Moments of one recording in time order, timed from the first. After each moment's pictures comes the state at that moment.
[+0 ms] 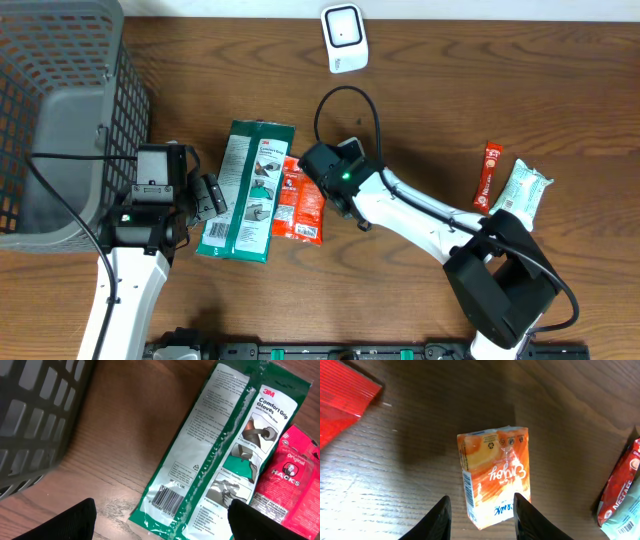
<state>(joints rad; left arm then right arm) -0.04 1.12 0.89 -0.85 -0.10 -0.35 0.77 1.90 1.26 -0.81 0.52 0.37</state>
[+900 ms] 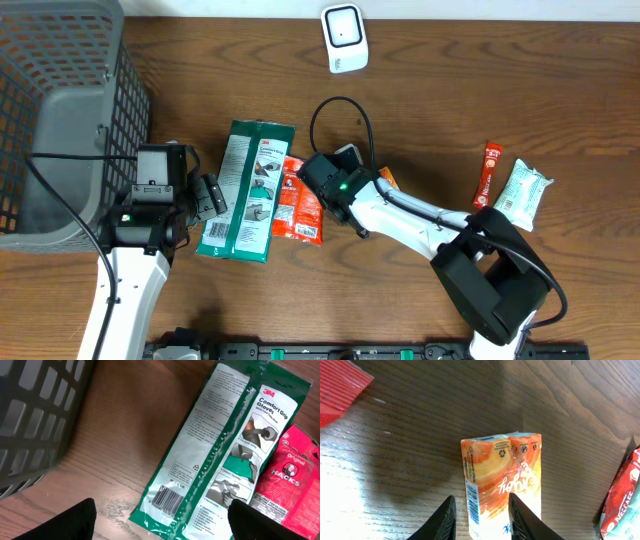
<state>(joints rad) -0.04 1.12 0.89 -0.85 -0.10 -0.35 0.79 1.93 1.19 -0.69 0.58 0.32</state>
